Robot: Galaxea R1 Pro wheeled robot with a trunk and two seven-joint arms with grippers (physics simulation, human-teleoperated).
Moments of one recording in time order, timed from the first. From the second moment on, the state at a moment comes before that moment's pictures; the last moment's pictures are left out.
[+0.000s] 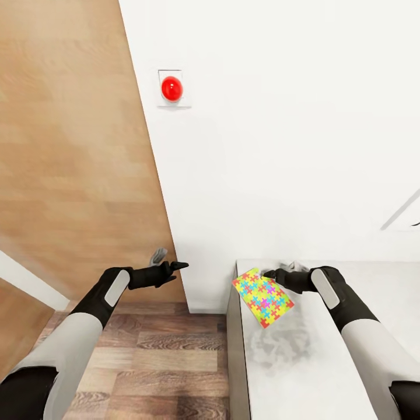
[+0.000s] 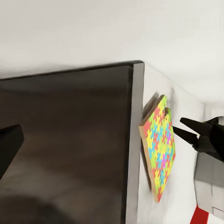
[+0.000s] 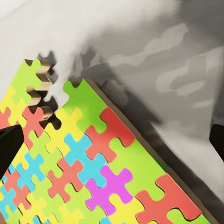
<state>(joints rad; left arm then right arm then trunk) -0.88 0.06 0.01 -0.63 0.55 0.83 -0.57 -0.84 -0.18 0.02 -0.76 -0.61 0.86 0.07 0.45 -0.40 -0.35</state>
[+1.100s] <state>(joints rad) -0.88 0.06 0.01 -0.63 0.55 0.83 -0.57 -0.84 -0.17 0.02 -0.80 -0.62 0.90 0.08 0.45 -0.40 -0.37</state>
